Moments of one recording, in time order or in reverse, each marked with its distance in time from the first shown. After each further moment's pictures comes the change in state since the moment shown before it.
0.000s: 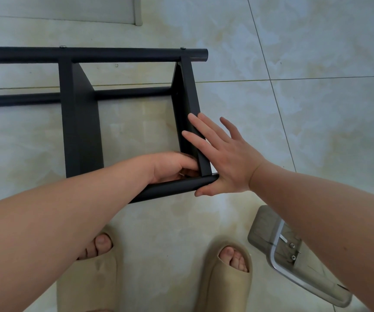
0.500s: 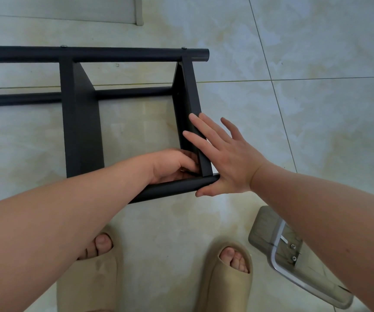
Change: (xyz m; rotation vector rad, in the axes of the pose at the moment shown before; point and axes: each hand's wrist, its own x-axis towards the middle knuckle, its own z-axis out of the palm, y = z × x) left_hand 0.002 -0.001 -0.002 -0.088 0.013 0.025; right_hand 0.000 0.000 0.000 0.011 -0.012 0.004
